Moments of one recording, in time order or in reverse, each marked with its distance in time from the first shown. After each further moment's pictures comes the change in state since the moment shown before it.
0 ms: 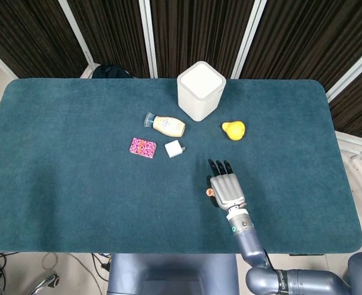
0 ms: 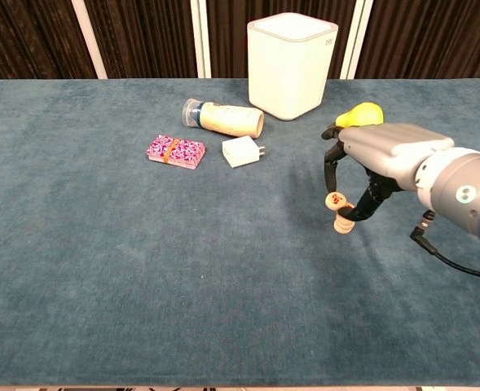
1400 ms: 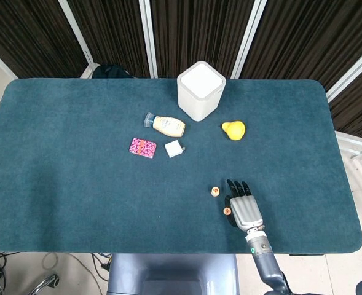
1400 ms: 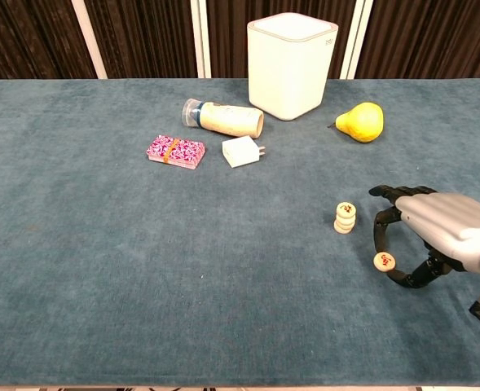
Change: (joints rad) left arm -0.001 -0.003 0.002 -0.002 0.000 0.001 0.015; right arm -0.229 -0.016 -0.187 0.169 -0.288 0.023 0.274
